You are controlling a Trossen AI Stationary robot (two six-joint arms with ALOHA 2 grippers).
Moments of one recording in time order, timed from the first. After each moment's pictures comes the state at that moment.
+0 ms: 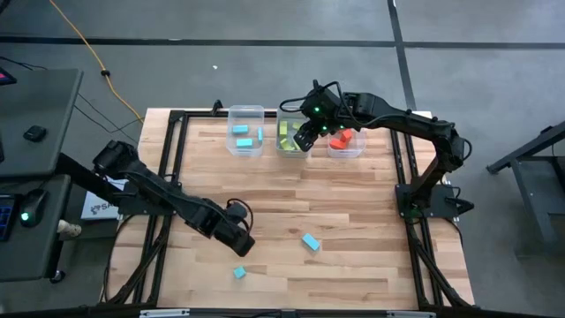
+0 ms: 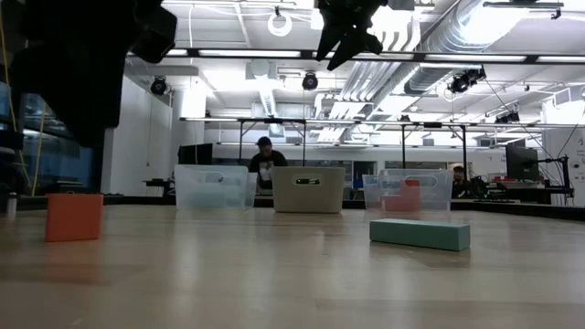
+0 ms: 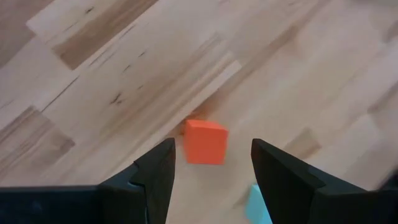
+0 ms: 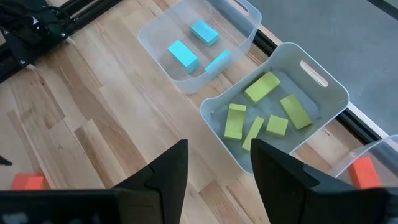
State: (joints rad) left arm -0.38 1.56 1.05 -0.77 -0.16 -1.37; right arm -0.29 1.68 1.79 -0.99 0.12 0.36
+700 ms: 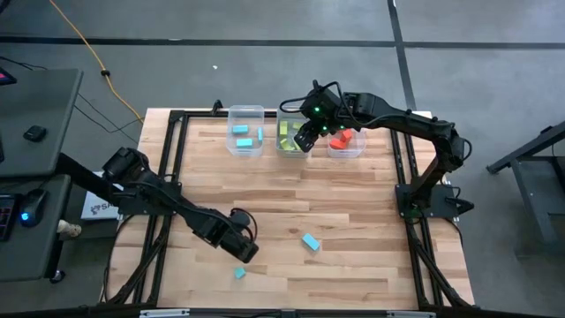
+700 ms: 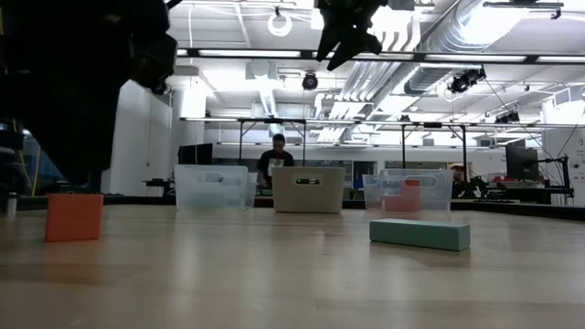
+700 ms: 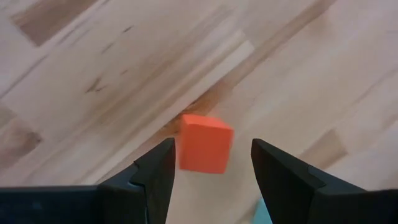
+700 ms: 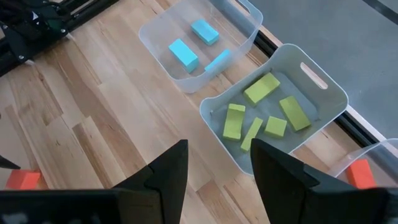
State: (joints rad) left arm -0.42 1.68 1.04 -0.70 -0.17 -1.42; right arm -0.29 1.68 1.79 -0.99 0.12 0.33
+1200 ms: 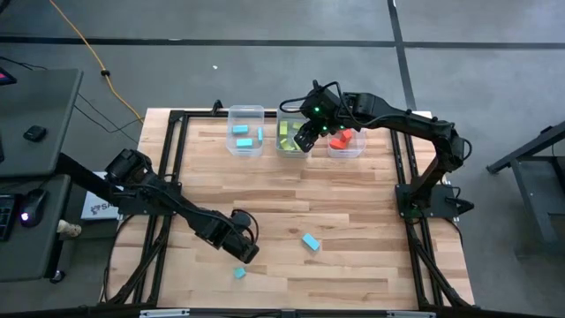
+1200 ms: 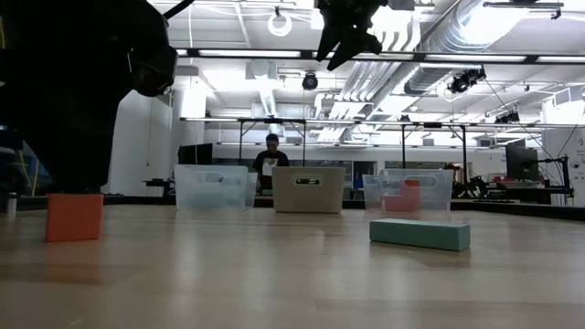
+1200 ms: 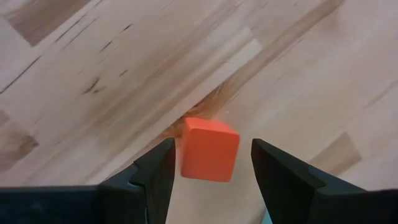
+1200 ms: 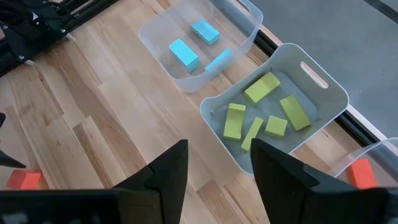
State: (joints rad) left arm -0.42 1.71 1.04 -0.70 -0.17 -1.42; right arm -0.29 1.68 1.79 -0.99 0.12 0.34
